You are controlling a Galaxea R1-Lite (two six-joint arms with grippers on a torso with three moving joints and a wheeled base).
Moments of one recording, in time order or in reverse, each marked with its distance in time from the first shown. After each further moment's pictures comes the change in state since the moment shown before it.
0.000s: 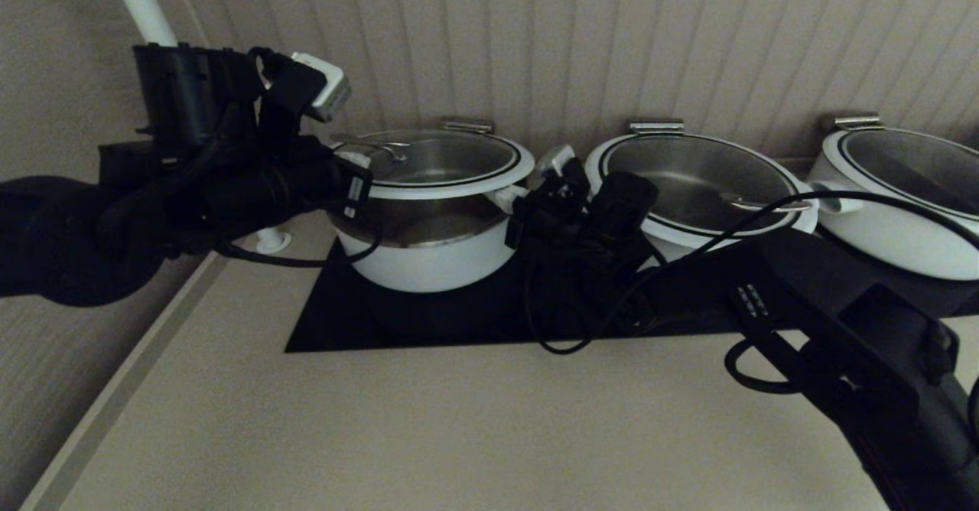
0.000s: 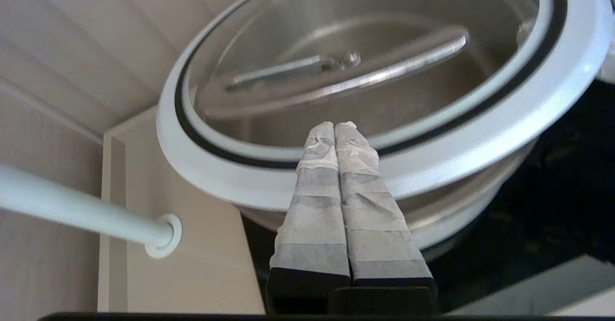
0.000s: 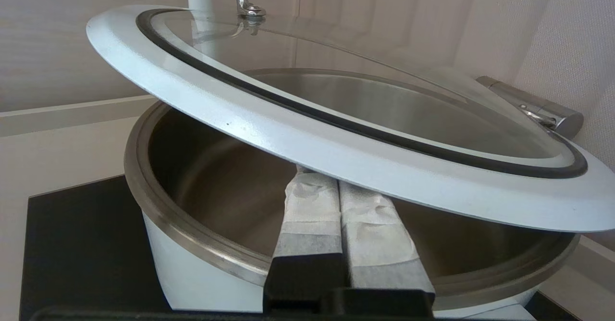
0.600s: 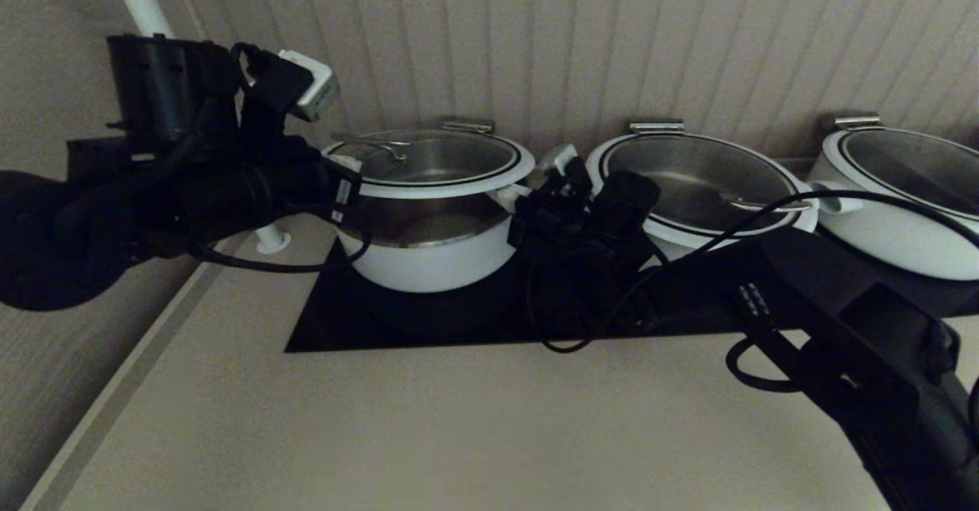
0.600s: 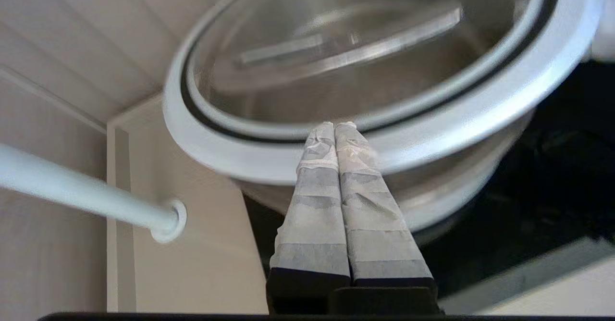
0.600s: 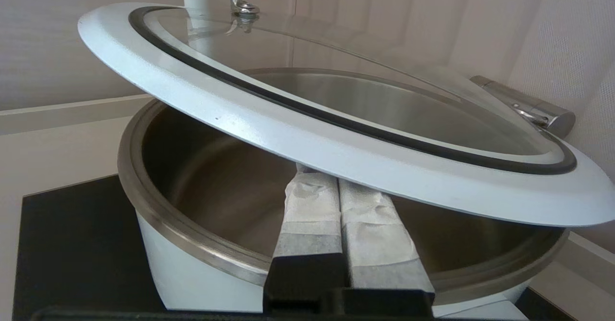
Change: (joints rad) left arm 0.001 -0.046 0.011 0.067 0.000 0.000; right arm -0.010 0.000 0.000 -0.001 0.000 0.000
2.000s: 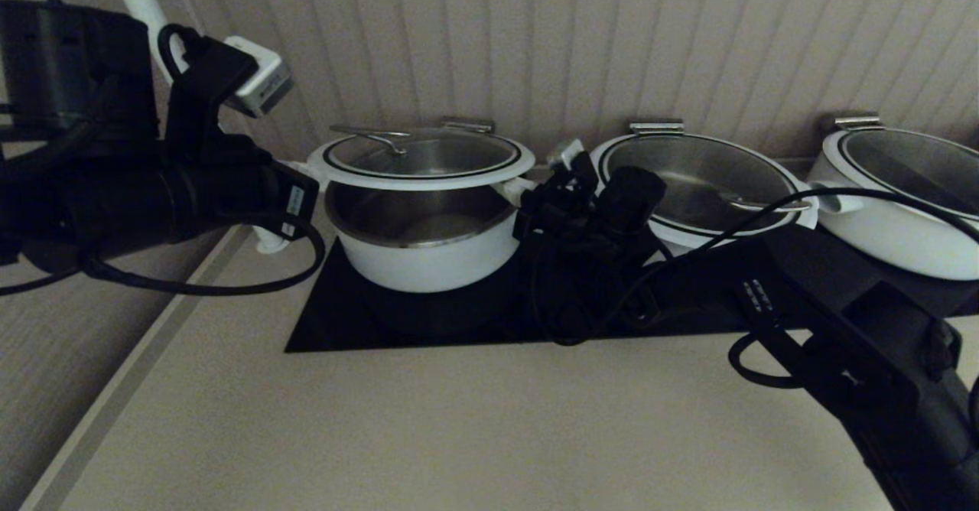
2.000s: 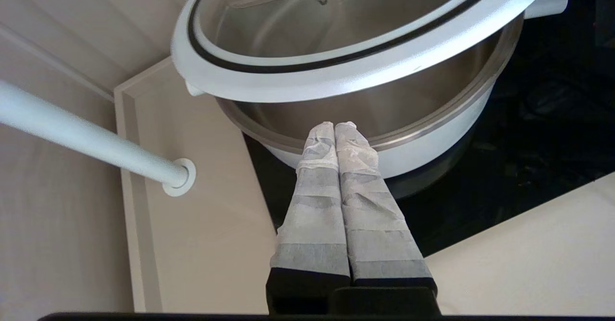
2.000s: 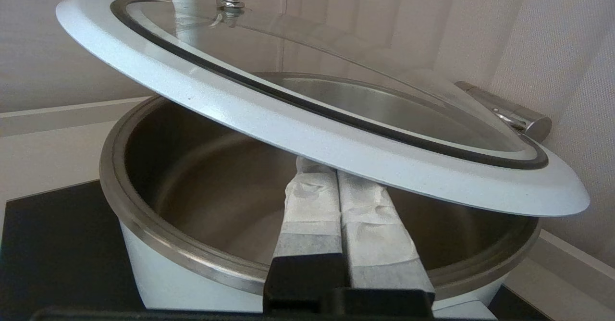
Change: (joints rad) left arm 0.002 -0.147 0.022 0.182 0.001 -0.003; right arm -0.016 0.002 -0.023 0.004 0.004 0.001
